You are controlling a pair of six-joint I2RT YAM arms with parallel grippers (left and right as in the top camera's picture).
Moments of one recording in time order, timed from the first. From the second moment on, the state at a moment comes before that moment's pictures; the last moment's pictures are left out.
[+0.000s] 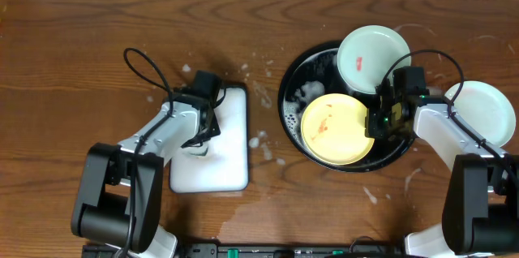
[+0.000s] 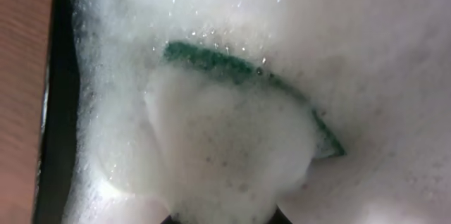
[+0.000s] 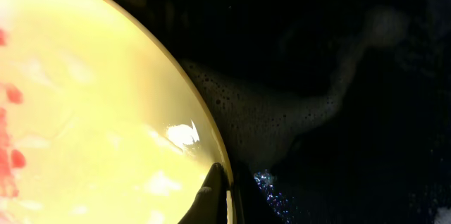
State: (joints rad) left arm -0.25 1.72 0.92 -0.70 -0.21 -0.60; right arm 0.02 1.69 0.89 -0.58 -0.16 0.13
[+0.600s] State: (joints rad) left arm -0.36 1.51 1.21 -0.91 0.07 -0.53; right arm 0.02 1.69 0.89 -0.58 -0.16 0.12
